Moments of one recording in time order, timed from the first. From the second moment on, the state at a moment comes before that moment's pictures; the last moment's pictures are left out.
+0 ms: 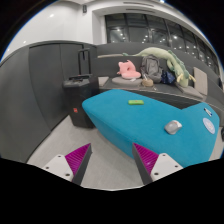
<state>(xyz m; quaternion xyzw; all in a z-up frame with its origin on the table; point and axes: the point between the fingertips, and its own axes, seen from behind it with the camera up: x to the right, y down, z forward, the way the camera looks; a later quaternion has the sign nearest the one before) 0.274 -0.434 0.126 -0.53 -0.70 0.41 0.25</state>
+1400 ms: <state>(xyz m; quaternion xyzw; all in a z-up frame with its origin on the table) 0.084 -0.187 0.007 -0.65 -0.60 0.34 0.32</state>
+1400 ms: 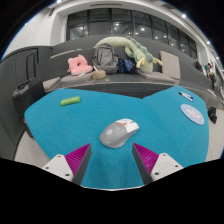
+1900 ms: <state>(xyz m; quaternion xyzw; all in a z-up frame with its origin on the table) -0.023 -0.180 -0.007 -0.65 -0.60 0.33 0.31</state>
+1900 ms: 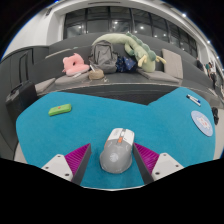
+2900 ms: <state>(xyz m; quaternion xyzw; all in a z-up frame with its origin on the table) -0.066 0.019 0.117 -0.62 -0.60 0.35 0.37</state>
